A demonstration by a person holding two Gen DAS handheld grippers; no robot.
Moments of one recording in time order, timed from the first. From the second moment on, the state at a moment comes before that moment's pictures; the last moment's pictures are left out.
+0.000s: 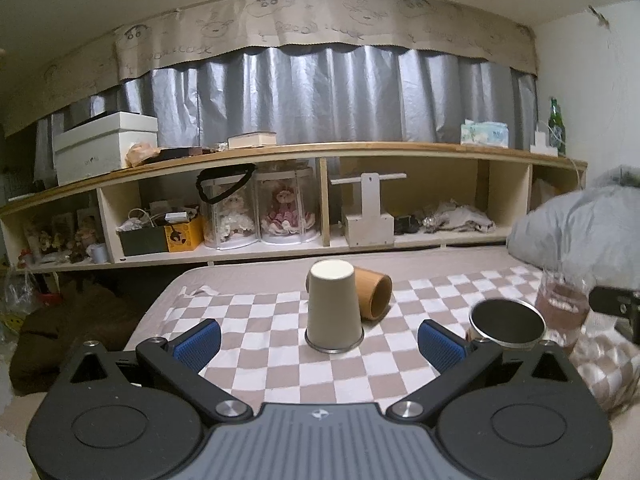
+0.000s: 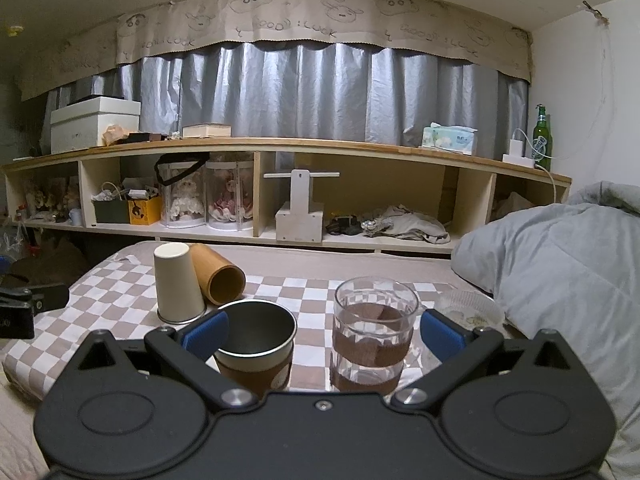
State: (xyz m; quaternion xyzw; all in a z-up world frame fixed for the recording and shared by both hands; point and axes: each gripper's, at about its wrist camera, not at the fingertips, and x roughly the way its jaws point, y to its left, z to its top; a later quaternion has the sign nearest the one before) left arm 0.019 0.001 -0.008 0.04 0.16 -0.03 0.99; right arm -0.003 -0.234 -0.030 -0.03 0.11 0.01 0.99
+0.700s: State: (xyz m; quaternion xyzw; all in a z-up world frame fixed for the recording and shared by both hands) left arm 0.193 -0.011 -0.003 0.07 0.23 -0.08 0.97; right arm 0.012 -0.223 -0.043 -0.03 0.10 0.06 0.99
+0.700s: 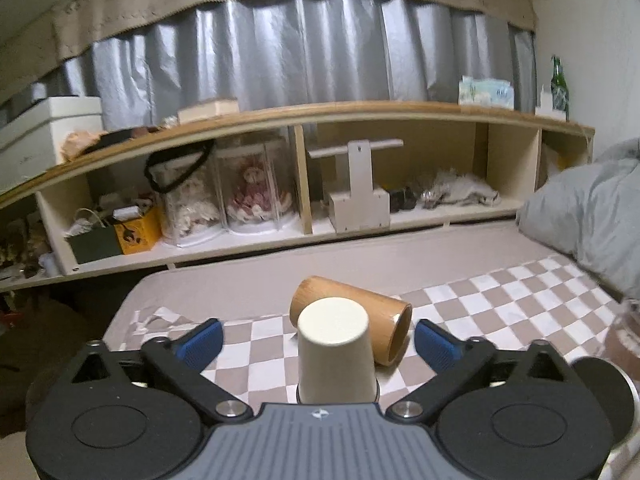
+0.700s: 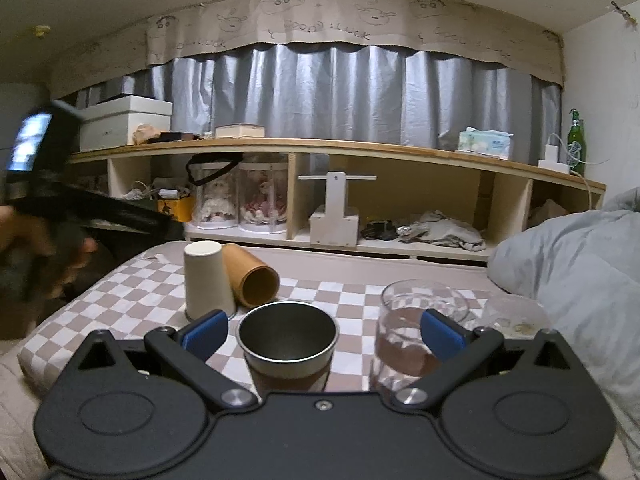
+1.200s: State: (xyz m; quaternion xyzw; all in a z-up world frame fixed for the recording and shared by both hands) left arm 0.261 -0.025 -0.036 0.06 0.29 -0.08 0.95; right arm 0.020 -0.226 -0.059 -0.02 0.11 0.09 0.99
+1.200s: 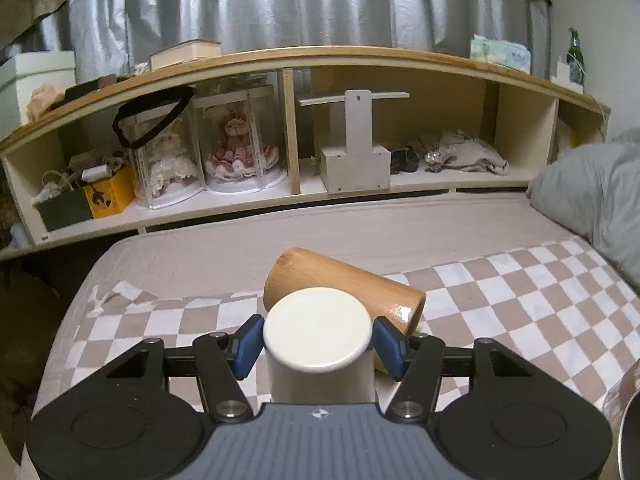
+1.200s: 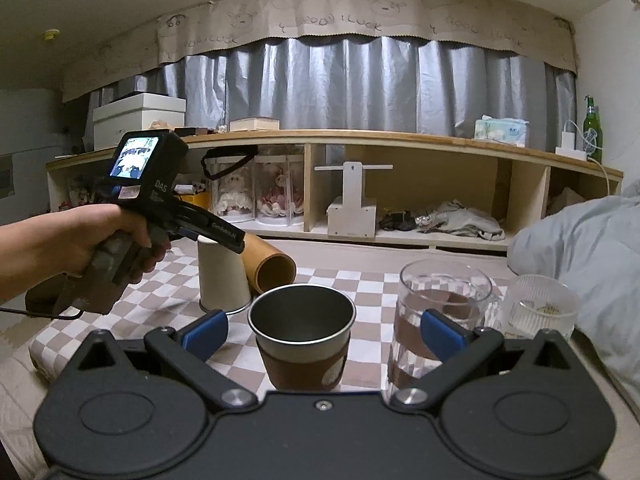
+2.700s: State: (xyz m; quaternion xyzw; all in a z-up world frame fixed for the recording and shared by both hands) left arm 0.123 0.052 -0.073 0.06 0.41 -0.14 0.90; right arm 0.098 -0.113 0.001 0.10 0.24 0.22 0.94
